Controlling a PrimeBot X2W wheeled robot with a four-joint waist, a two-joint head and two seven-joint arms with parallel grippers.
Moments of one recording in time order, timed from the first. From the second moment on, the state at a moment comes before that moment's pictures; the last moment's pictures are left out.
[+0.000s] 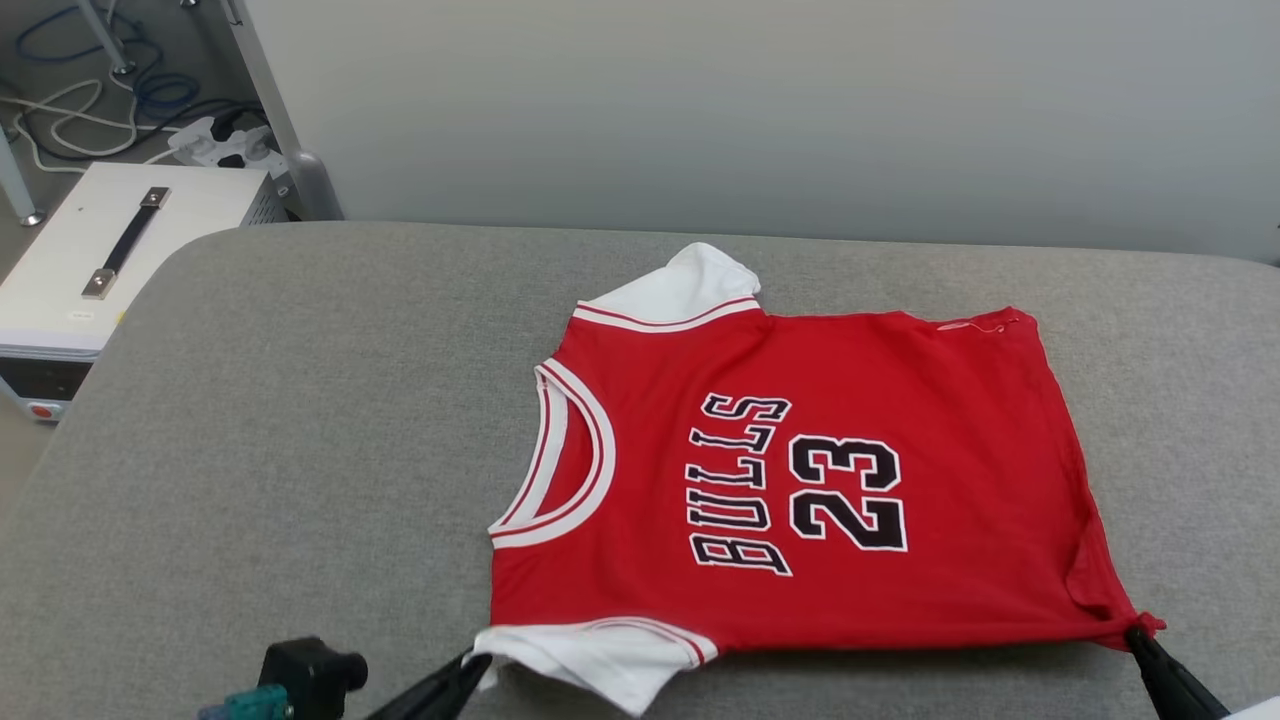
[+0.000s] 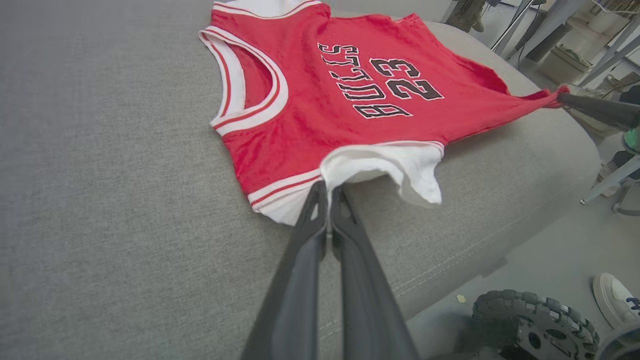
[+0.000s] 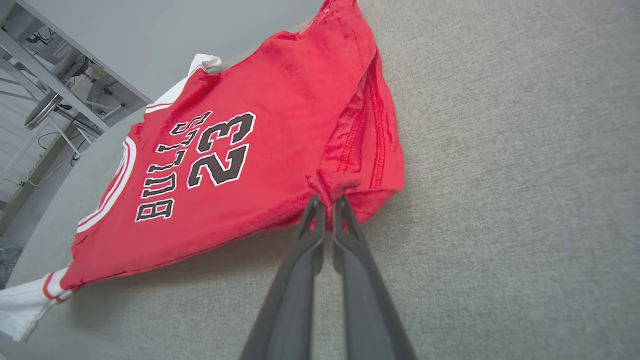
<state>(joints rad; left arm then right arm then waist) 0.03 0.72 -0.73 -0.03 -0.86 -0.11 -0.16 0.24 -0.37 -0.01 0.08 0.80 0.13 0.10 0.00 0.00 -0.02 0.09</state>
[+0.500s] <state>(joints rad) -0.25 0.65 -0.70 0.08 -0.83 -0.09 -0.07 0.05 -0.27 -0.09 0.01 0.64 0.13 0.28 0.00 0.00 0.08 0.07</state>
